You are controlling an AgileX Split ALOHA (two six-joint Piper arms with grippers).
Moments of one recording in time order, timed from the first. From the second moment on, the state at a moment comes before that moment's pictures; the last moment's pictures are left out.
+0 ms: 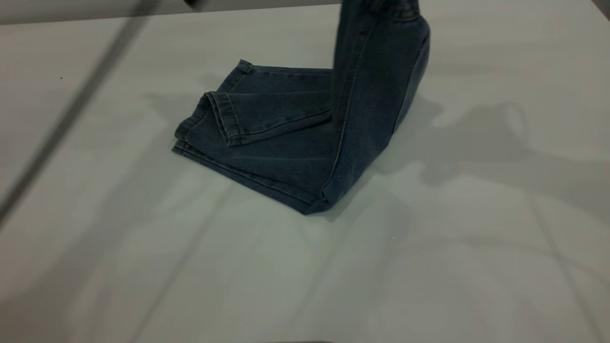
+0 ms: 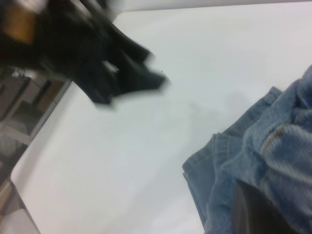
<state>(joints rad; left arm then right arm) -0.34 1.92 -1.48 0.14 0.59 0.08 0.17 1.74 -0.94 1.74 0.77 -1.53</state>
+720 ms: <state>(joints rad) -0.30 1.55 -1.48 0.14 0.65 0.07 0.46 2.19 -1.28 1.79 0.55 -1.57</state>
